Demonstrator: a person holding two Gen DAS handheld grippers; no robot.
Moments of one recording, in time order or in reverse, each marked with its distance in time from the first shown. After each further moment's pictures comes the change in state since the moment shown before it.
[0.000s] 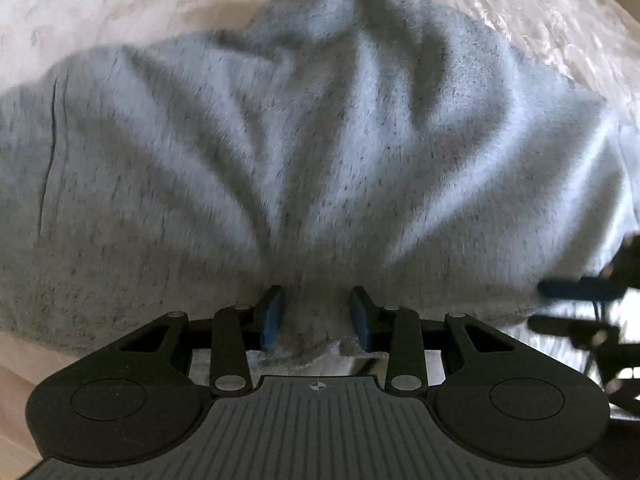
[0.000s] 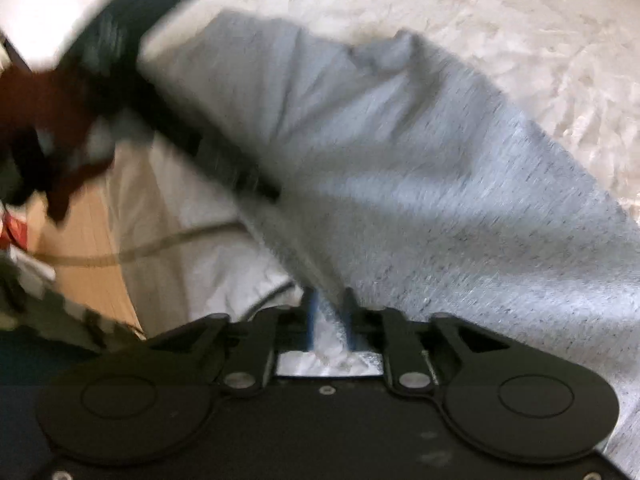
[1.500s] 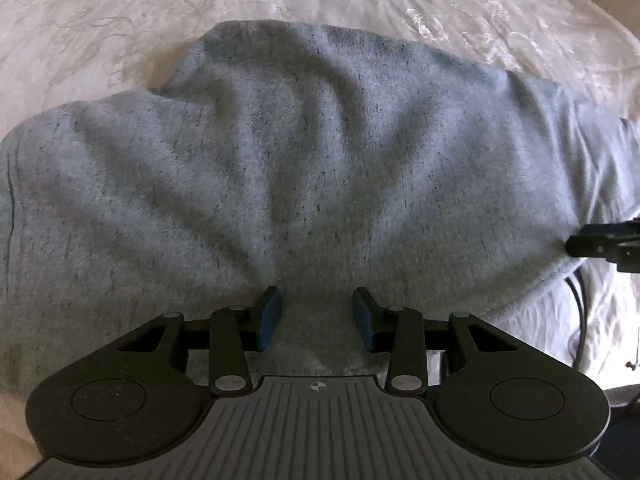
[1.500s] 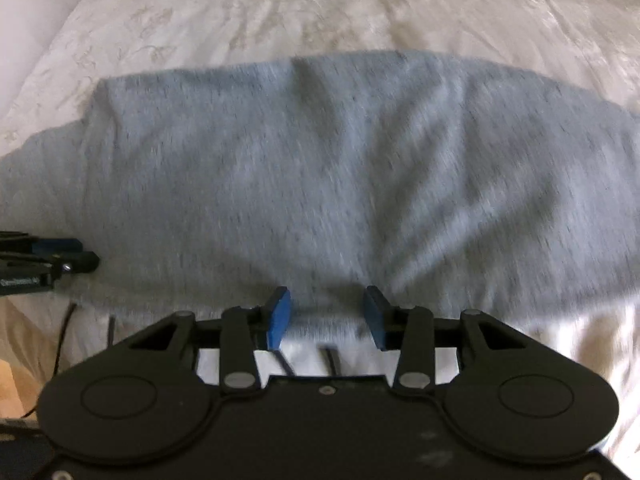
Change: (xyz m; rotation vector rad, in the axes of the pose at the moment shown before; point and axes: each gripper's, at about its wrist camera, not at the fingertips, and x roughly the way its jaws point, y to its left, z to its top) left arm -0.001 -0.035 0.001 0.156 -0.100 -0.054; right arm -0.039 -0.085 -0.089 0.710 0.023 -0.343
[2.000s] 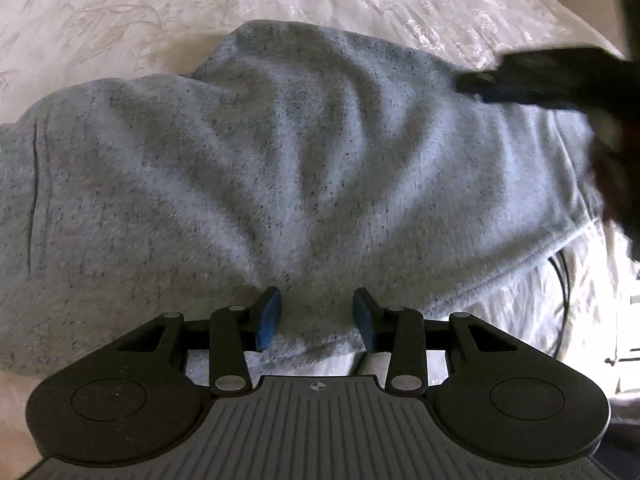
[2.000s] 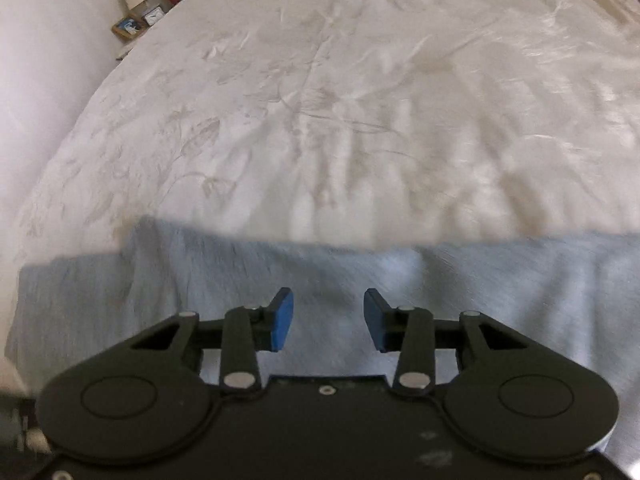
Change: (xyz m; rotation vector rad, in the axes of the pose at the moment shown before) left arm -0.044 0.055 -0.037 -0.009 -0.011 -0.086; right arm 0.029 0.070 0.098 0.042 -0.237 0.091
